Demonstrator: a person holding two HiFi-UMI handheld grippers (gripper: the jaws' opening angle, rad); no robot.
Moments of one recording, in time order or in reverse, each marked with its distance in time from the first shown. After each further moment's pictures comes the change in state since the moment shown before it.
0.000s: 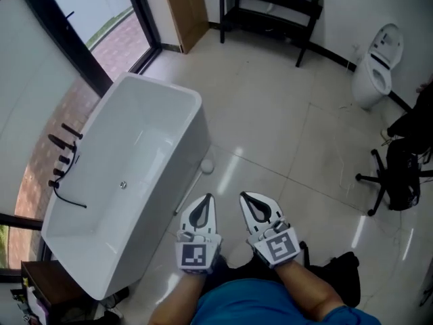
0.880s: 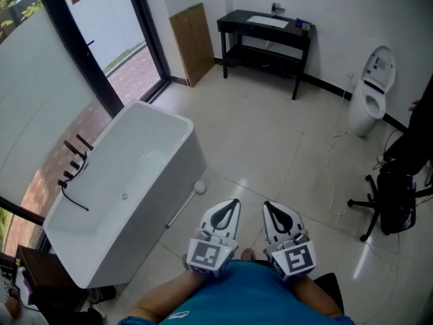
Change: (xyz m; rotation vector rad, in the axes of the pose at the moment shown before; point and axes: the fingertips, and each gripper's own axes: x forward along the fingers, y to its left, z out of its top) left arm -0.008 -0.262 0.092 0.072 -0.121 -0.223; right arm -0.231 -0.104 0.101 -0.065 -0.053 -0.107
